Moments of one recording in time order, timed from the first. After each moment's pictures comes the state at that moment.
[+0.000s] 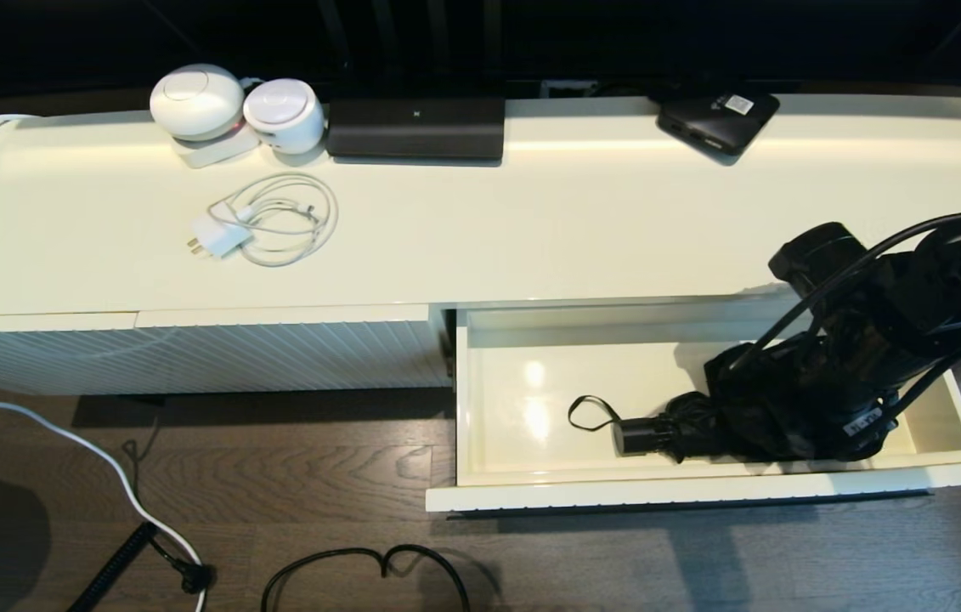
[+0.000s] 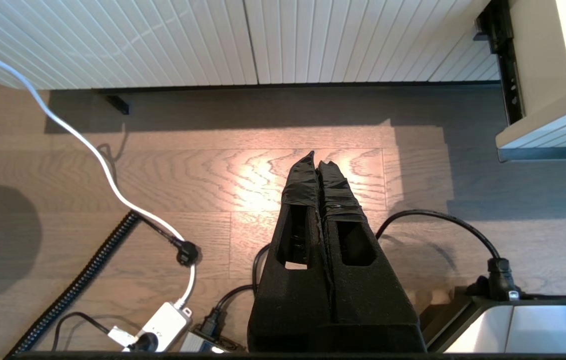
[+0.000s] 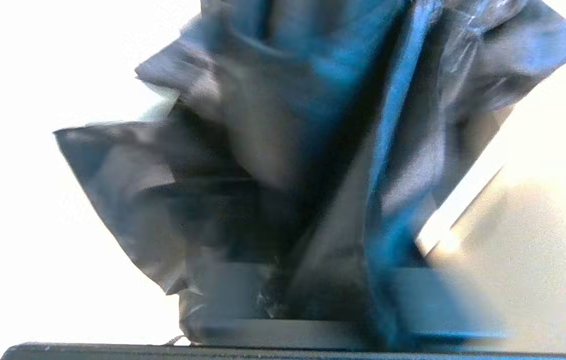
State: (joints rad) left arm 0.00 0.00 0.00 -0.01 0.00 -0.01; right arm 0.23 1.85 -1.40 0.67 -0.27 1.42
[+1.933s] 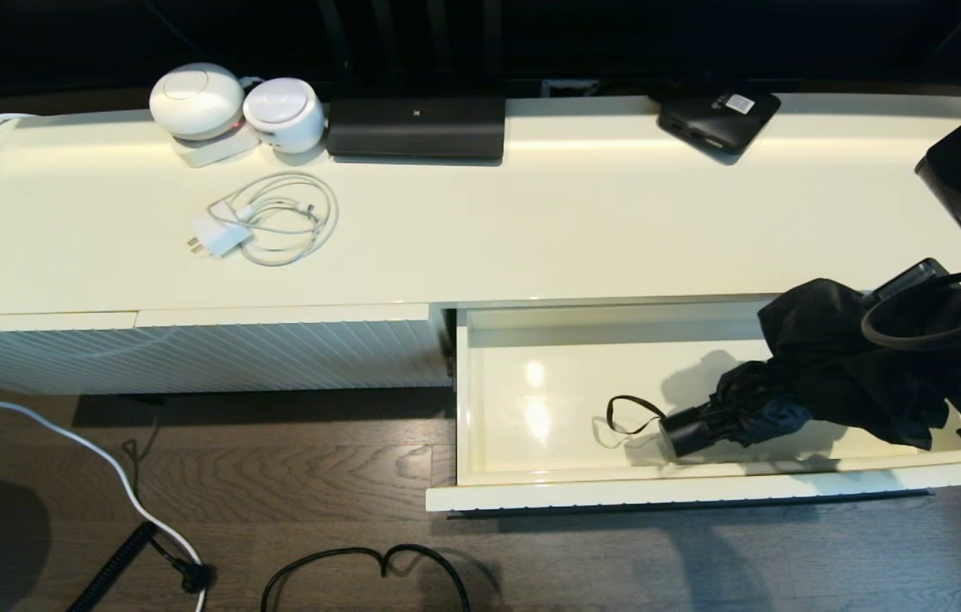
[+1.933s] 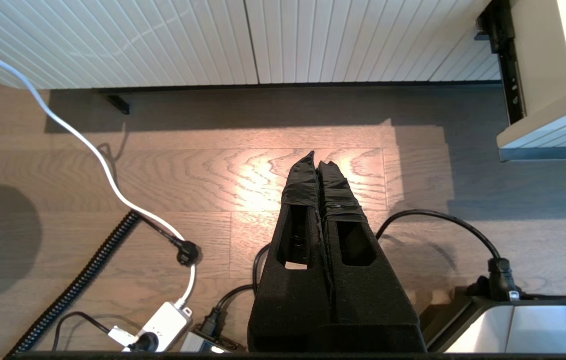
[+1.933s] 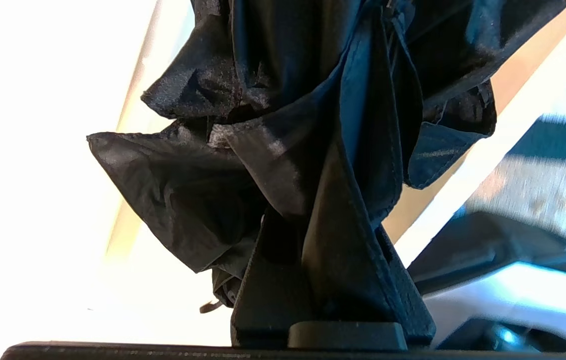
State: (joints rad) left arm 0.00 0.00 0.00 -0.01 0.00 -0.01; right arm 0.38 1.52 -1.42 0.80 -0.49 1.40
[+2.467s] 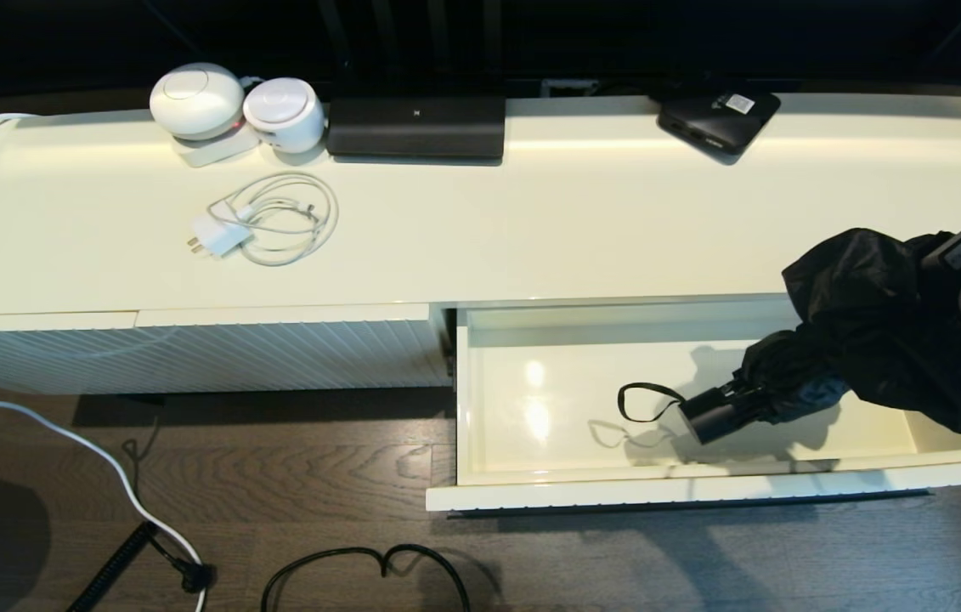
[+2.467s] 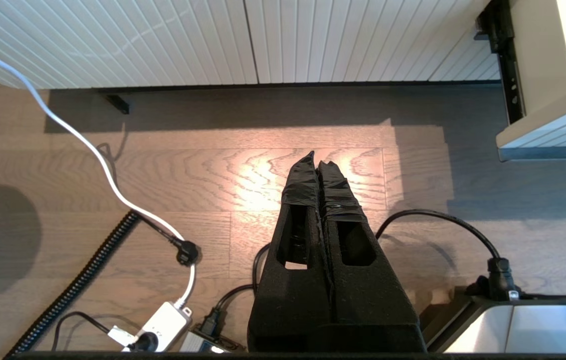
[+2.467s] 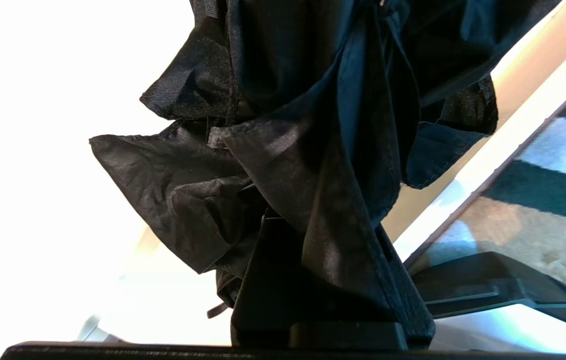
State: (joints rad) left arm 0.00 0.00 0.00 -0.01 0.00 -0.01; right arm 0.49 1.41 -1.46 0.81 -0.62 1.34
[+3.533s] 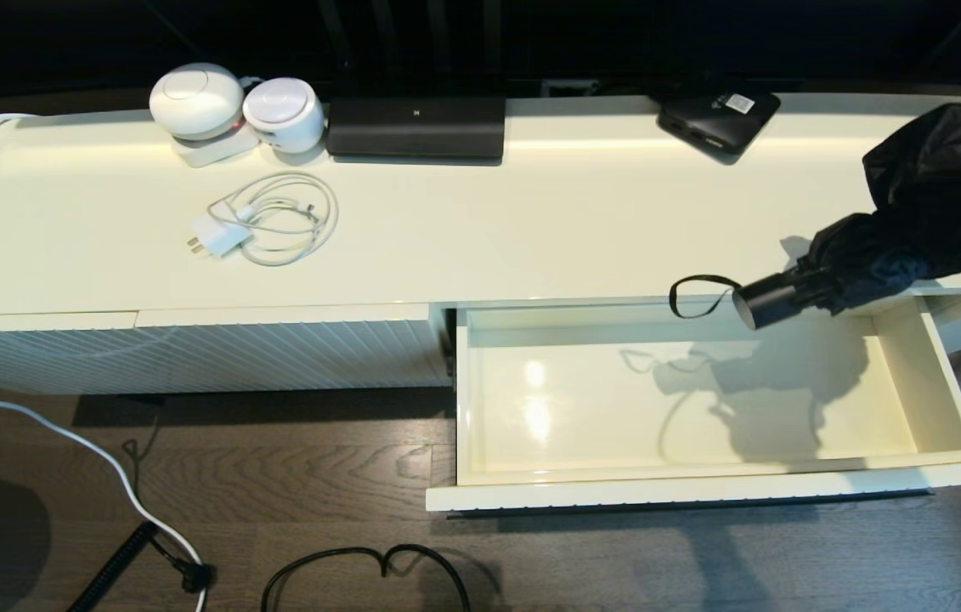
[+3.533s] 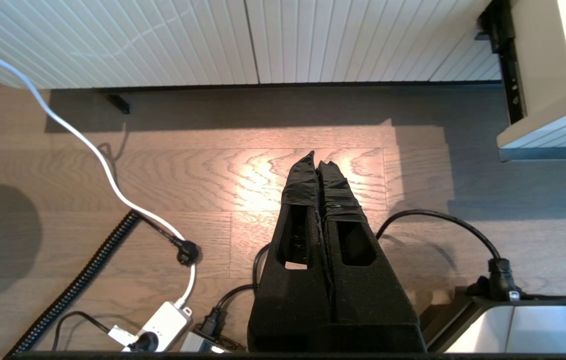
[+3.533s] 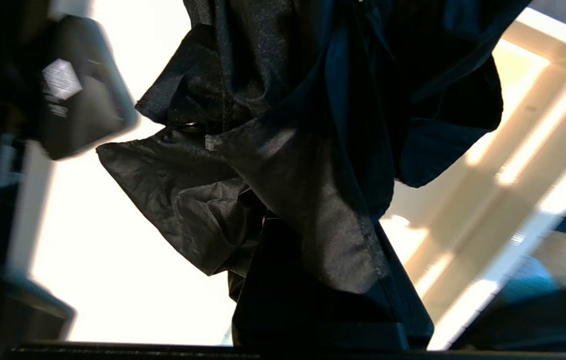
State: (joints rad) left arm 0.00 0.00 0.00 -0.01 0.00 -0.01; right arm 0.27 1.50 -1.88 0.95 -0.52 1.30
